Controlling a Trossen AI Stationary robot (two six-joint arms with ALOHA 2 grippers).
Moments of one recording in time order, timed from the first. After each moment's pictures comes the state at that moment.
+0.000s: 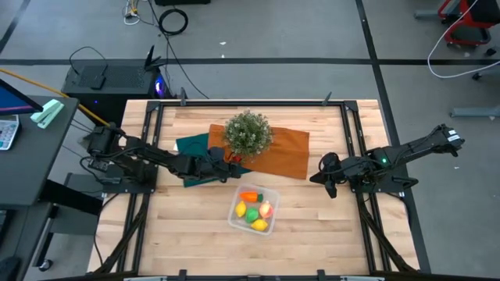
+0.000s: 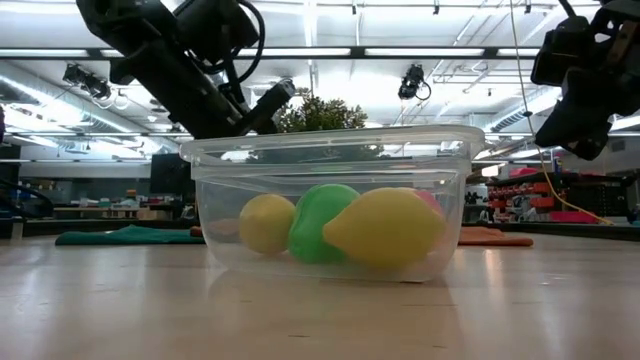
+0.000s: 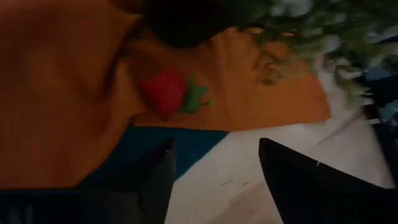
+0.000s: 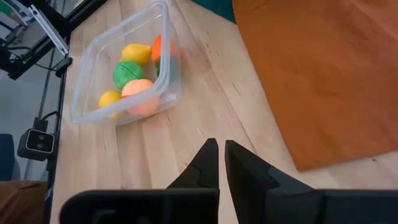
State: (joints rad) left arm -0.10 1.60 0.73 0.10 -0.47 -1.32; right arm 0.28 0.52 0.32 -0.39 0.17 0.75
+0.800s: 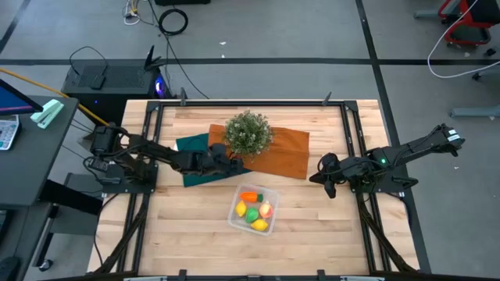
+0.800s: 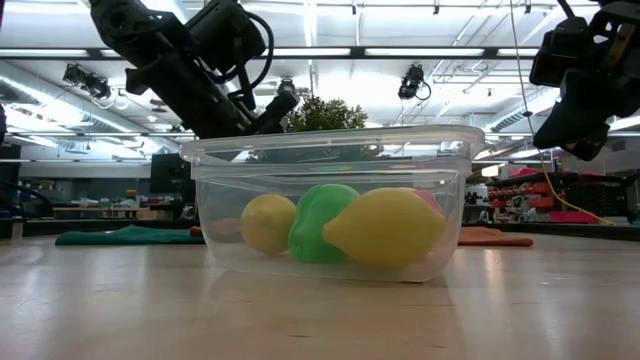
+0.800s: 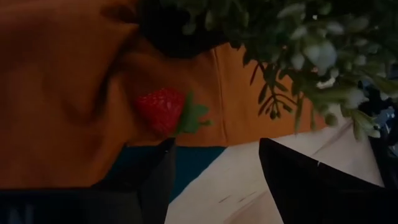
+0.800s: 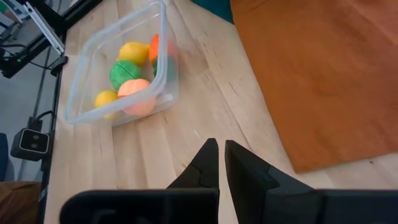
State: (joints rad) left arm -0.03 1.62 0.73 0.16 -0.40 -1.29; right arm 0.28 0.54 0.32 -0.38 0.18 0.74
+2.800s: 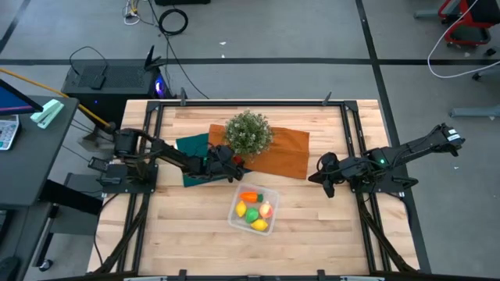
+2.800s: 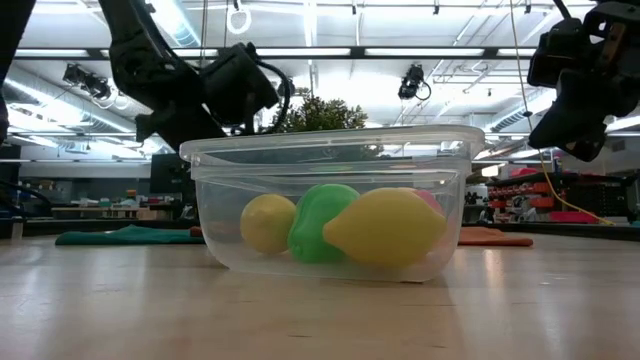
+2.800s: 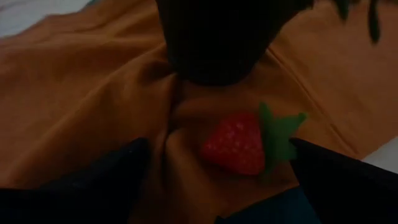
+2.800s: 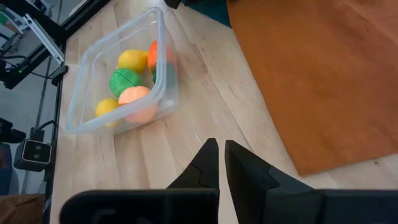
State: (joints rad) left arm -0.02 1.84 0.73 0.29 -0.63 -0.75; right arm 0.28 0.56 0.32 -0.36 0.19 0.78
